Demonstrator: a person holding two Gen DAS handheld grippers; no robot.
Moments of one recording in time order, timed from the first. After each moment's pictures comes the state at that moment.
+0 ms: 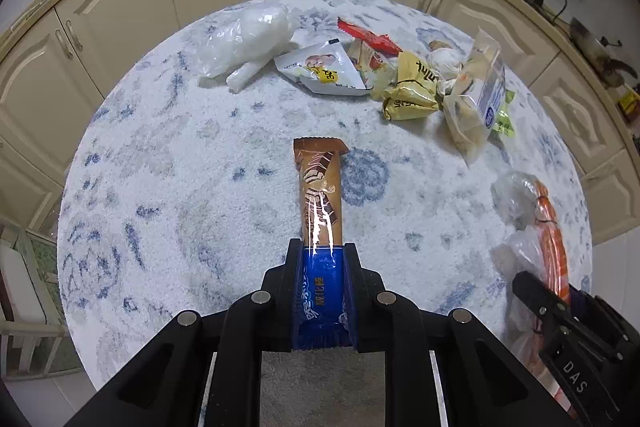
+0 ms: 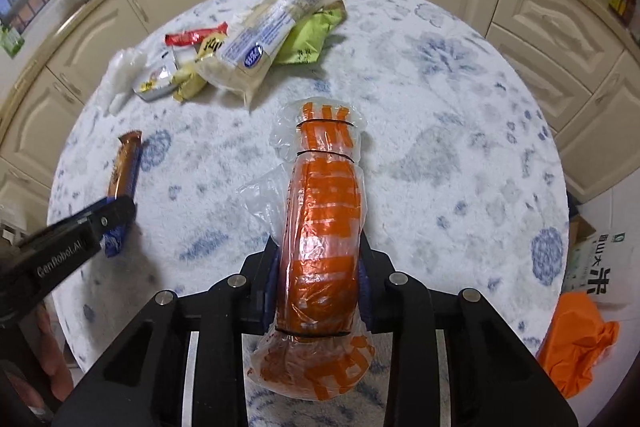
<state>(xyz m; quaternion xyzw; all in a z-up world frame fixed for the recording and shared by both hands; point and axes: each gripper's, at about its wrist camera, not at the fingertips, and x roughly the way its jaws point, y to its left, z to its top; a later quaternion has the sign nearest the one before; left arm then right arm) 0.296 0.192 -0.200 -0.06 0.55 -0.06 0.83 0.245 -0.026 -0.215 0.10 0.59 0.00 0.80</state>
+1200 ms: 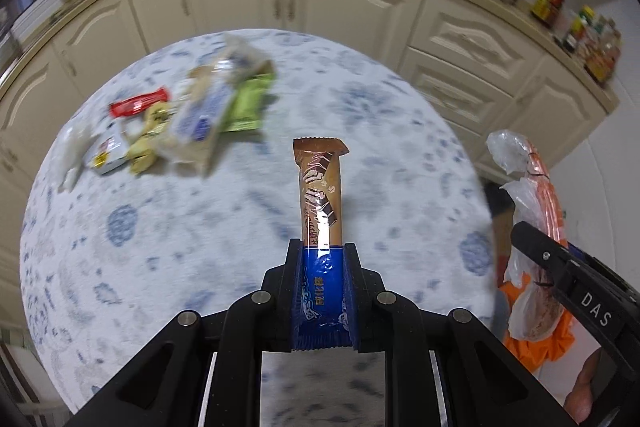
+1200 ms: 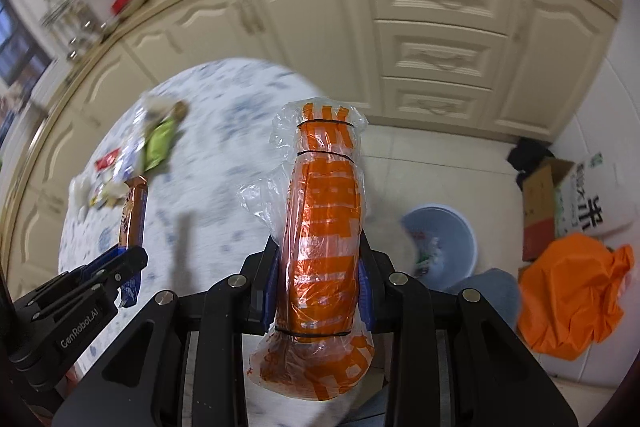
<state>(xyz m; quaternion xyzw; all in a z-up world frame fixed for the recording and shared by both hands) 0.250 0.010 -0.152 0.06 0.52 -0.20 0.83 0.174 -0.206 -0.179 0.24 0.53 -0.13 0.81</state>
